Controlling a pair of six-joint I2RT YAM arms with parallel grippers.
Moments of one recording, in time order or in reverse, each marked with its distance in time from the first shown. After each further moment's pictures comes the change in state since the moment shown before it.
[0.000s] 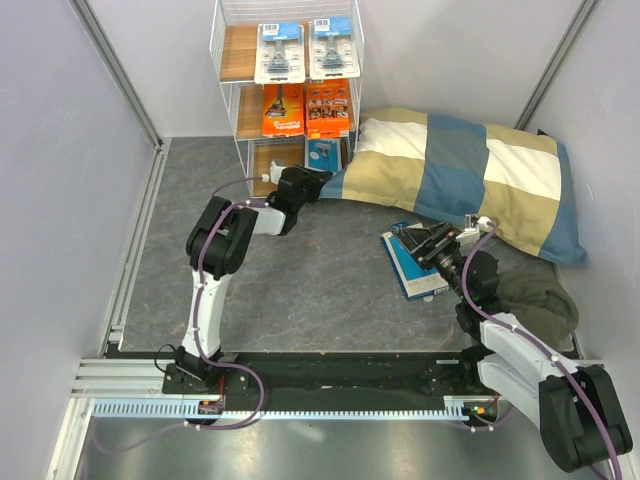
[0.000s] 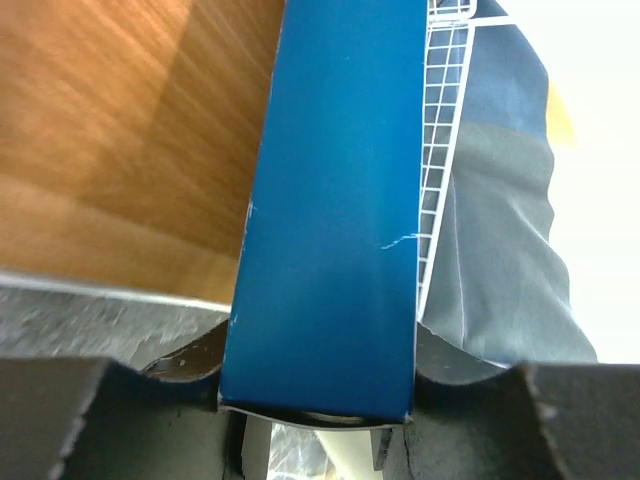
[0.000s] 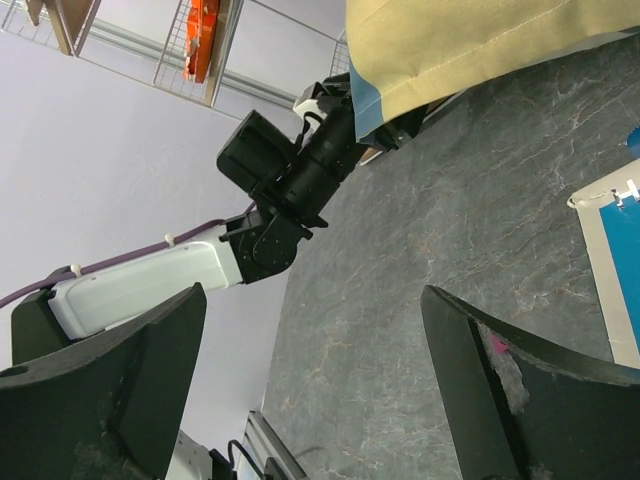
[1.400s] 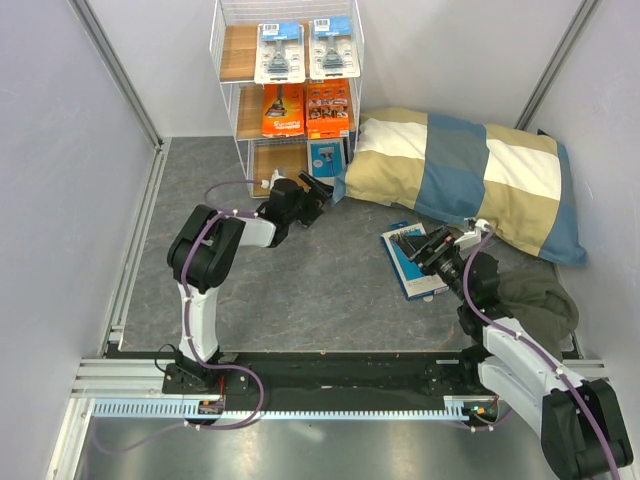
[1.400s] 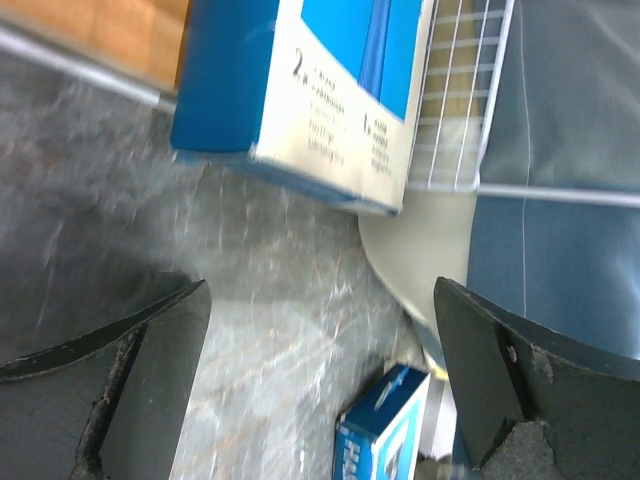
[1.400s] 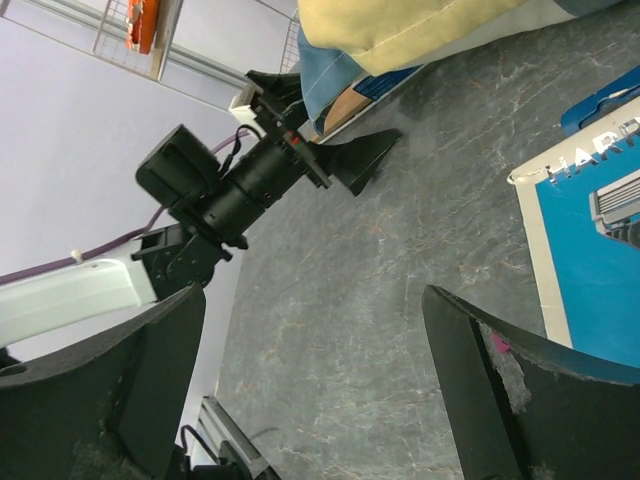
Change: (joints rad) left arm -0.011 -0.169 -0.198 -0.078 0.150 0.171; right arm -0.007 -0.075 -0.011 -0.135 -0.003 -0.093
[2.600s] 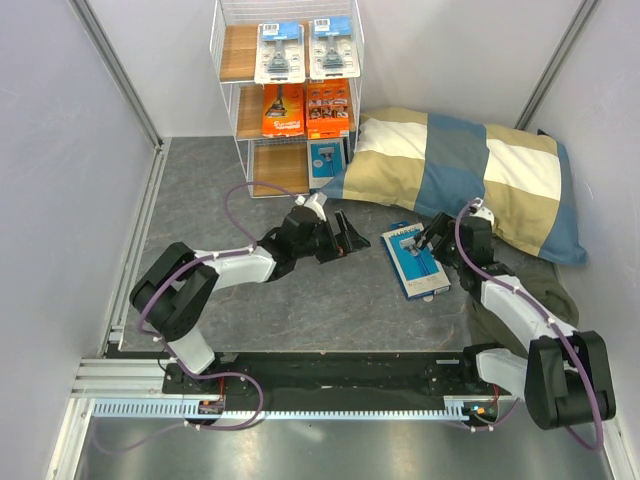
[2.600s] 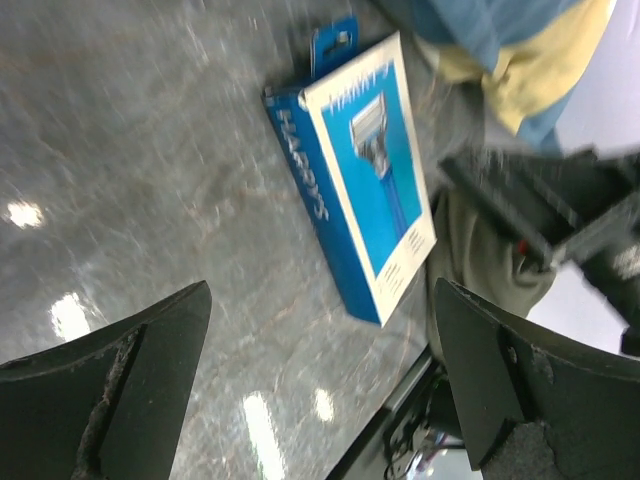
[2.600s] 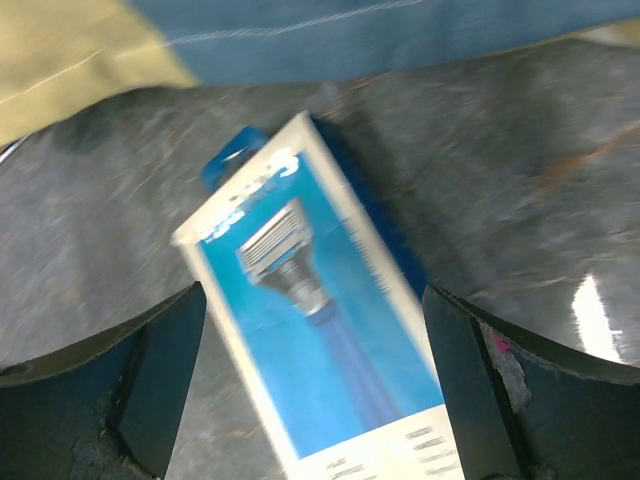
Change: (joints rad) left arm -0.251 -0.411 -0.279 -0.187 0.159 0.254; right arm -0.113 0.274 0.306 -0.564 0.287 -0.409
